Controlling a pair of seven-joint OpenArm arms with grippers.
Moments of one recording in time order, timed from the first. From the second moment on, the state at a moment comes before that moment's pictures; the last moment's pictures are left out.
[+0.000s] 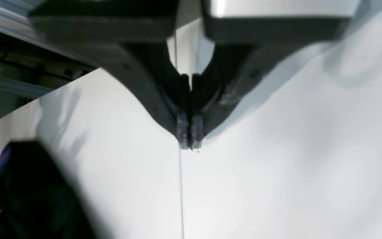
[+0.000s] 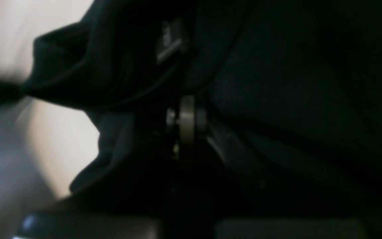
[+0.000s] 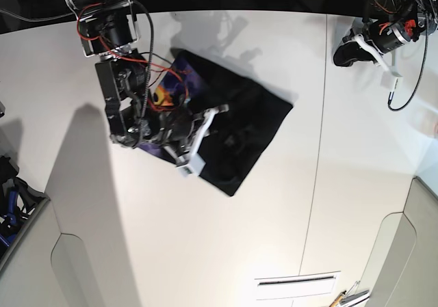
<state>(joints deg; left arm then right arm) 22.0 -13.5 -35.1 90.9 -55.5 -36.0 67.8 10.9 1.6 -8.2 71.7 26.8 17.1 -64.4</state>
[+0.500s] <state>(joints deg) 21.9 -13.5 -35.1 90.9 -57.1 -36.0 67.8 4.1 4.6 35.0 72.8 30.5 16.3 -63.2</state>
